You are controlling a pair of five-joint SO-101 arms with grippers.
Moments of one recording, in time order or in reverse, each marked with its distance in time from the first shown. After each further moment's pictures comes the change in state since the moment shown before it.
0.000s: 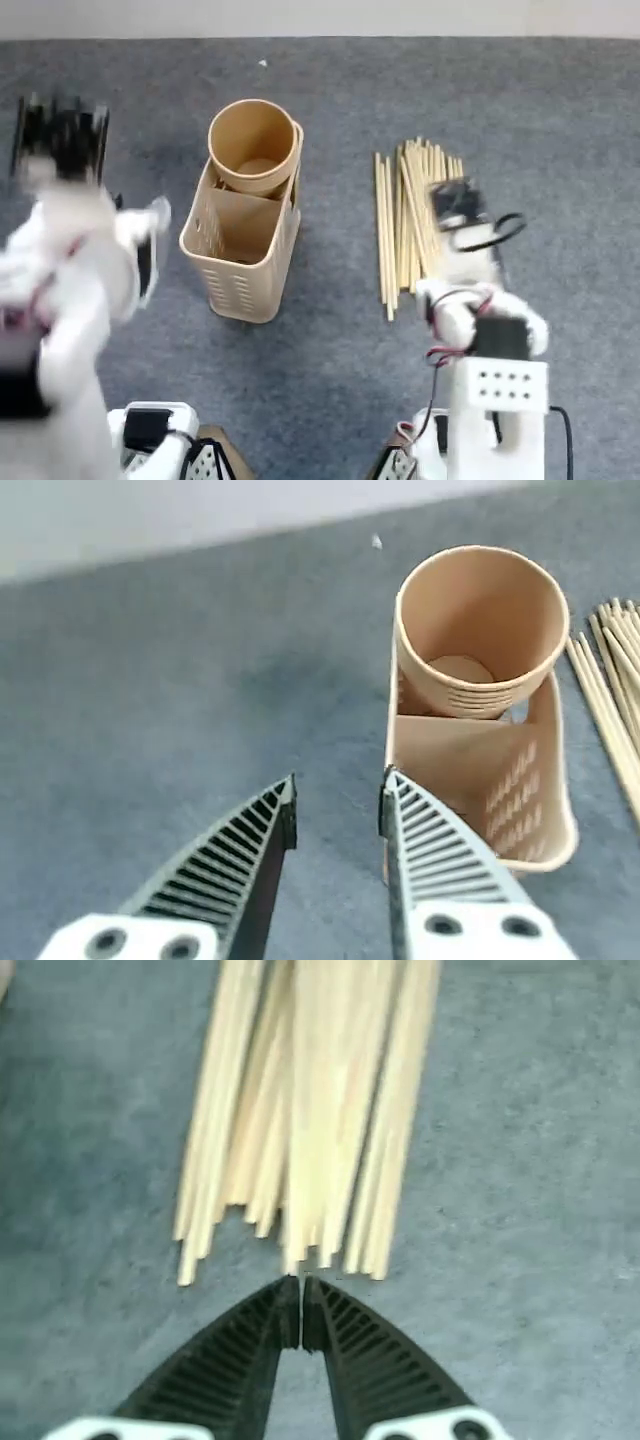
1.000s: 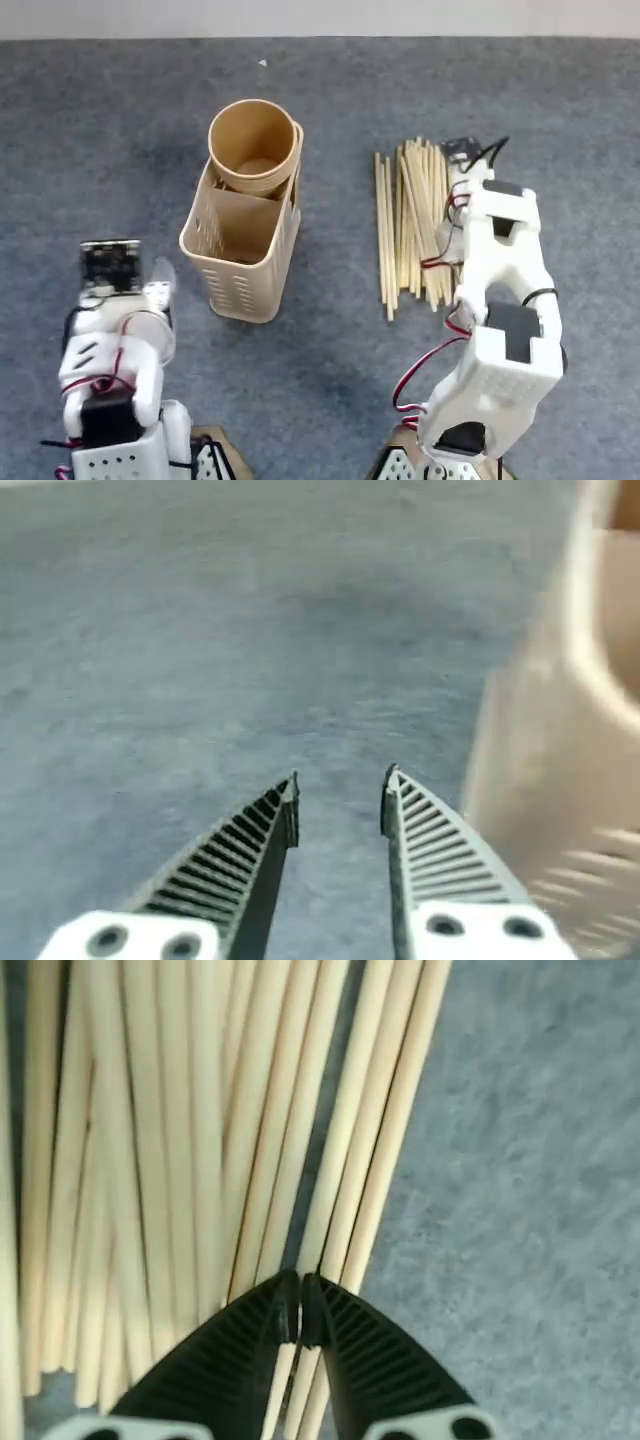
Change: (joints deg) left arm -8.8 -50.4 80.1 -35.3 0.1; right arm 6.7 73.7 -36.9 -12.2 7.8
